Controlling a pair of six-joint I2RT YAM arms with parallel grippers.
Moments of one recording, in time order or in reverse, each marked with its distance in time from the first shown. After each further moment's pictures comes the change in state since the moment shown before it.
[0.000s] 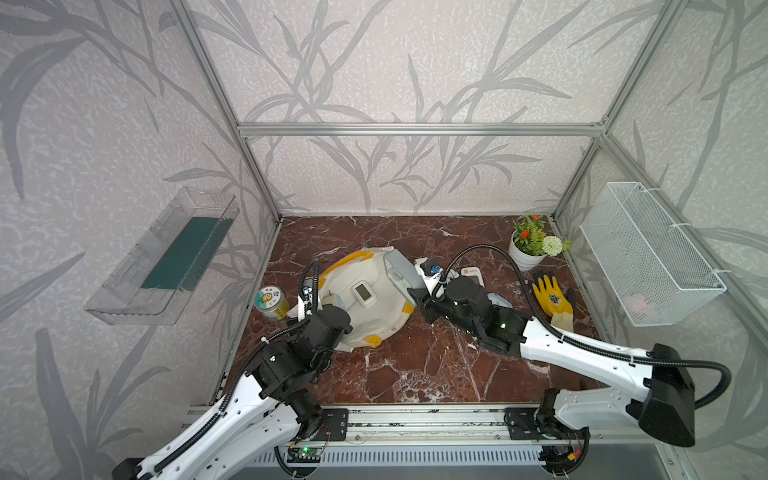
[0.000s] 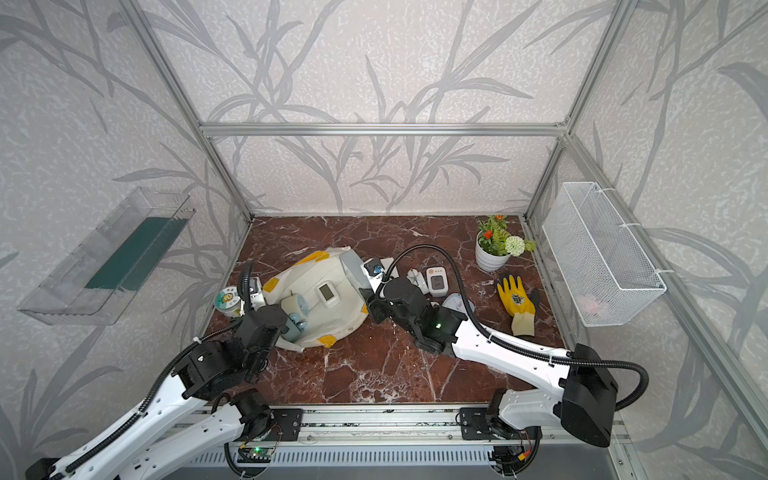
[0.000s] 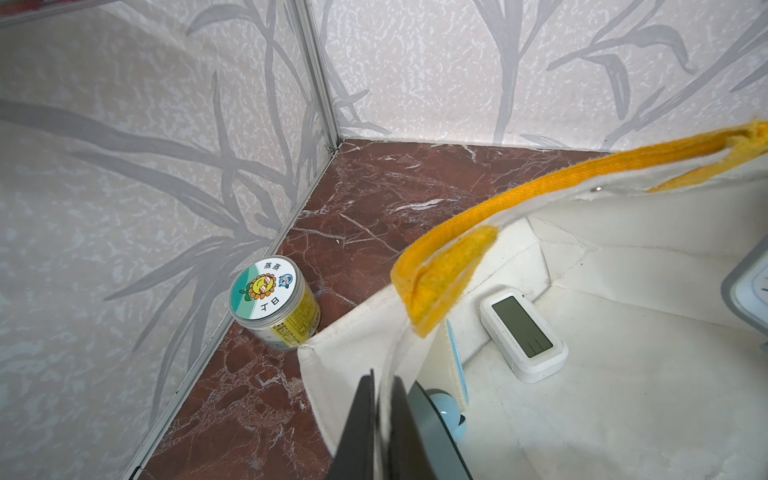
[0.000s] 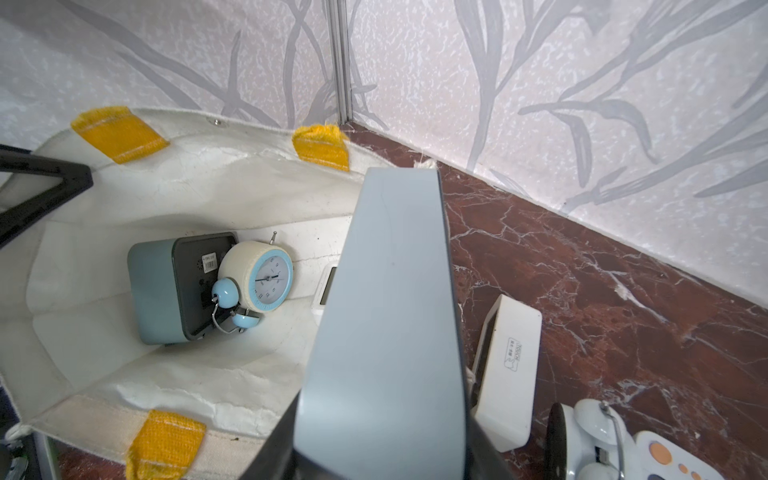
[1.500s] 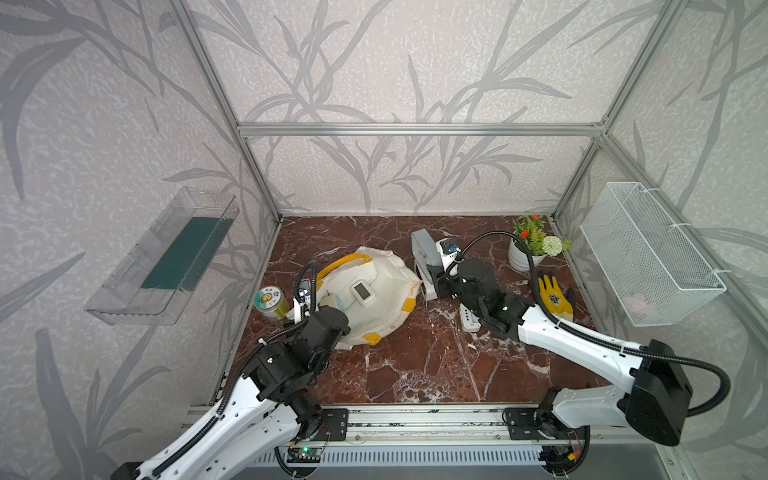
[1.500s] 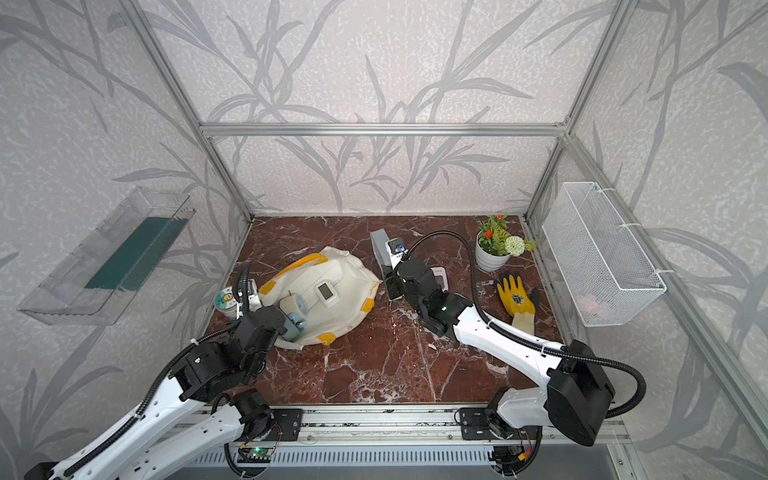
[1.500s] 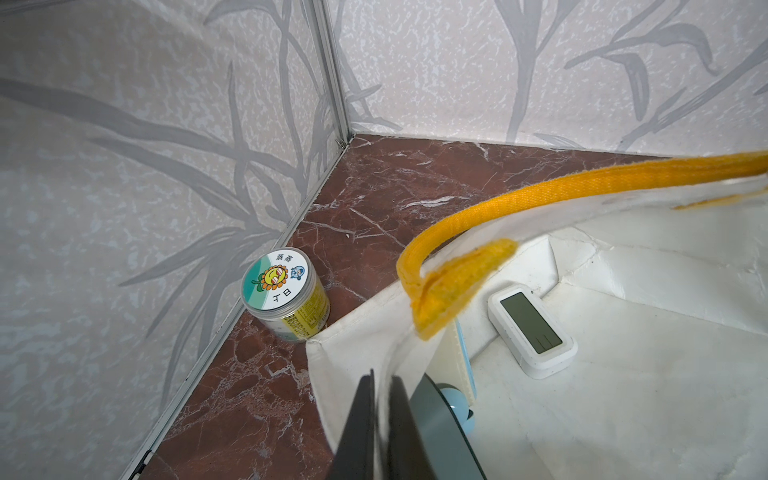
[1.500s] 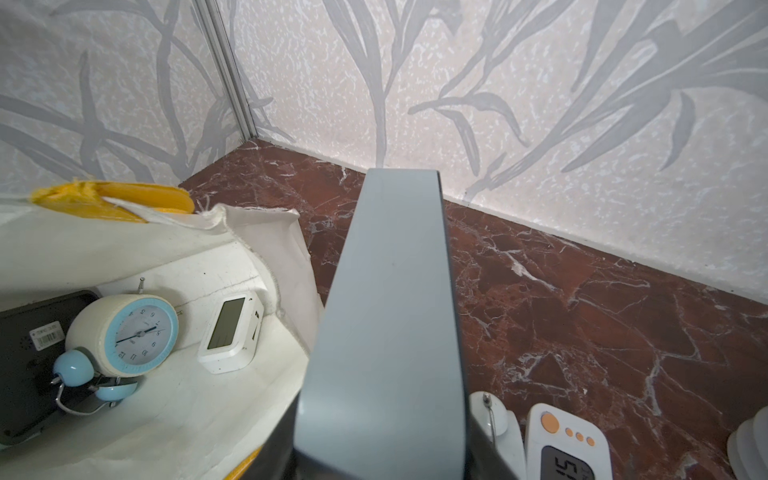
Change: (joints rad) left arm 0.013 -0.031 0.000 -0.053 -0.012 -0.039; right arm -0.198 0.079 0.000 0.060 0.032 0.017
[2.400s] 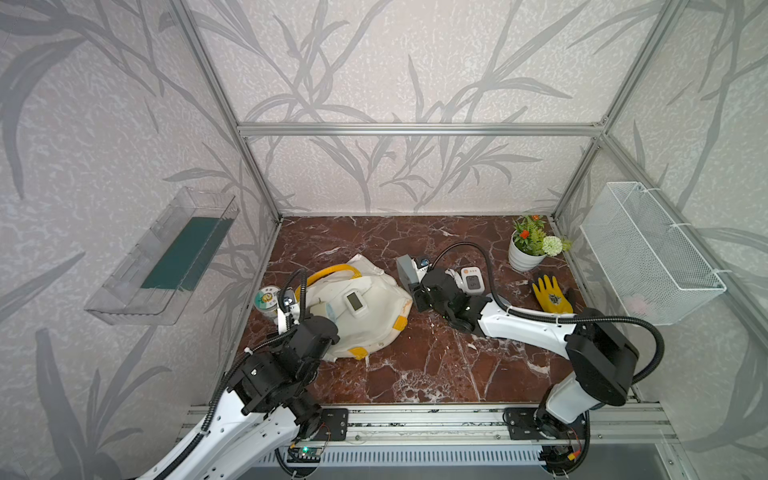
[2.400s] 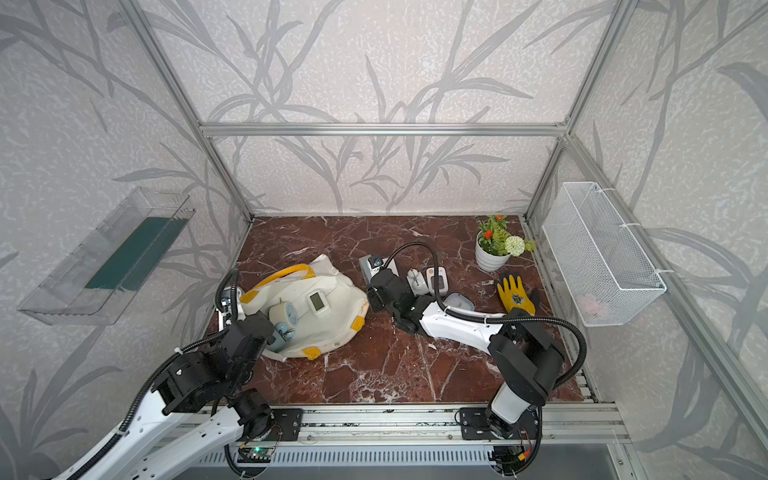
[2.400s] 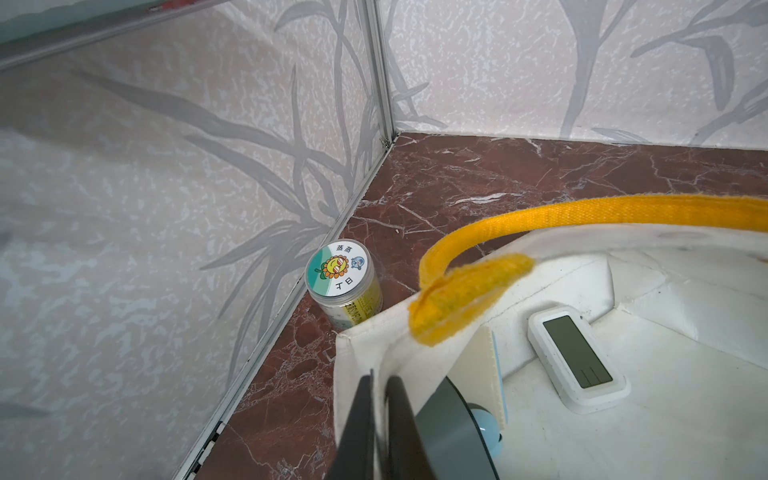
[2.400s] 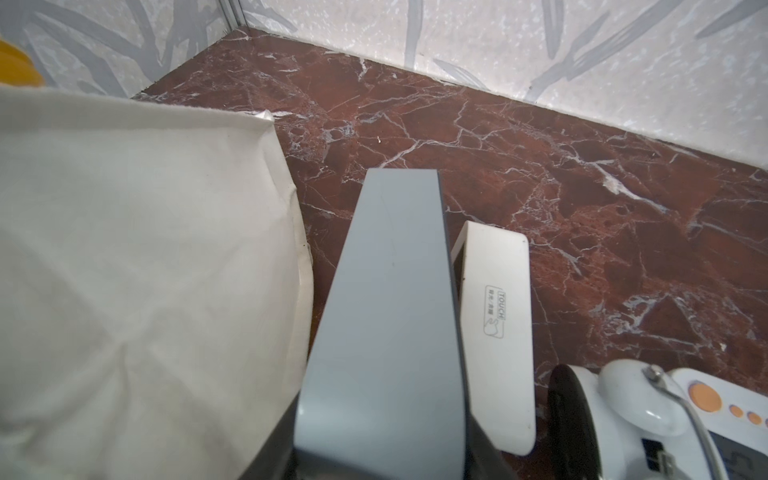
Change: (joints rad) left arm 0.019 -0.081 0.011 -0.171 -0.076 -0.024; right arm 0.084 0.288 0.053 0.035 0.037 0.118
